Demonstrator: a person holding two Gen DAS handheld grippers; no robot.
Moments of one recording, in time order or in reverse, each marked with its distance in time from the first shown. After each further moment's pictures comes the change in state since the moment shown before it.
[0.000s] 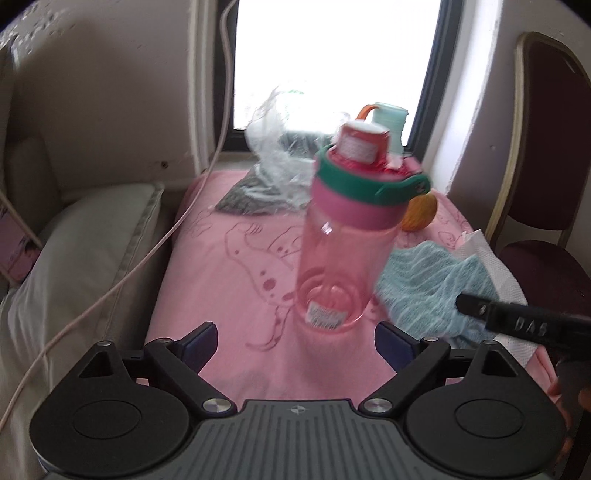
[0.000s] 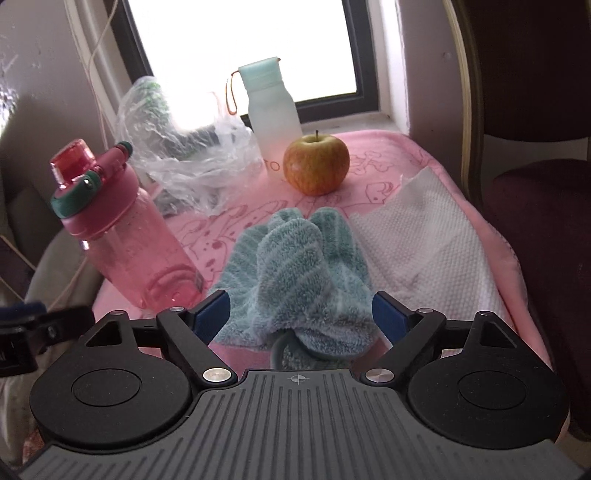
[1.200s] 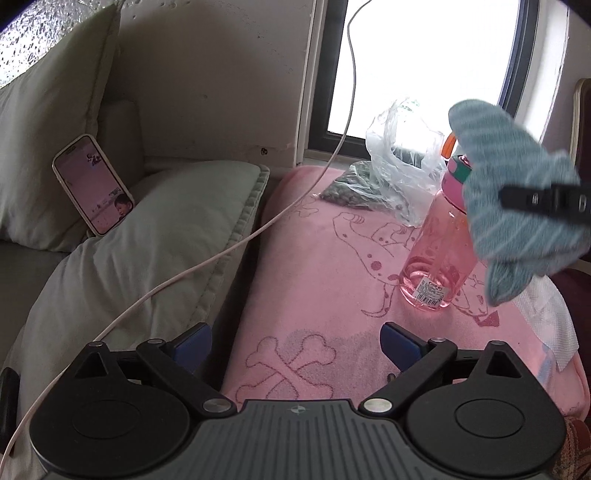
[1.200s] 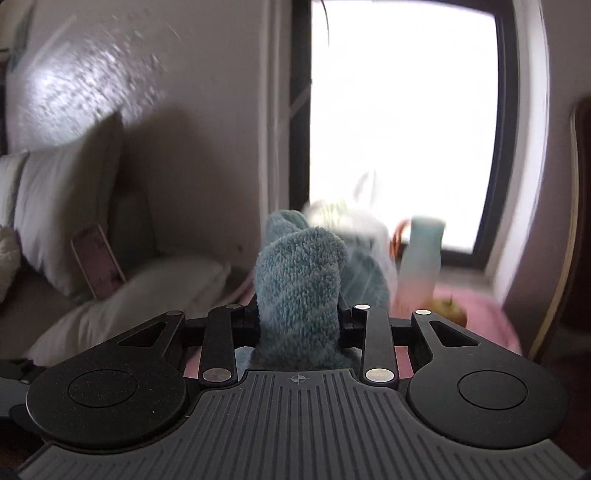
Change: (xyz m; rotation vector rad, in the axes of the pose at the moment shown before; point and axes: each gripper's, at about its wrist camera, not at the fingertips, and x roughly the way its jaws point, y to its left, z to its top) left arm -0.042 0.078 -0.035 -0.129 -0.049 0.126; right arm -0.050 0.139 0.029 -0.342 -0.198 0.148
